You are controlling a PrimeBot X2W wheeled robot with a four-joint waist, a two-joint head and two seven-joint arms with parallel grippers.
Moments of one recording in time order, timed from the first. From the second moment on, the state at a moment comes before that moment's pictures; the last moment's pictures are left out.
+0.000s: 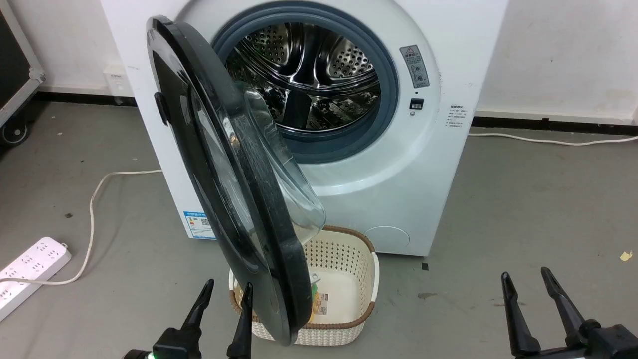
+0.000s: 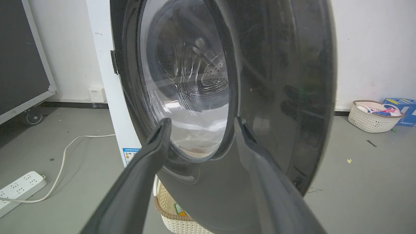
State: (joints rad) left arm 0.08 0.05 -0.12 0.11 -0.11 -0.05 -0.26; right arm 0.14 -0.07 -0.04 -0.01 0.12 0.13 -0.26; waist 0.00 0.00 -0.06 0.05
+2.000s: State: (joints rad) left arm -0.10 0.05 -0.42 0.24 -0.30 0.04 -0.21; right arm 0.13 -0.05 -0.02 0.04 0.15 0.13 -0.26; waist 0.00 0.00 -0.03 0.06
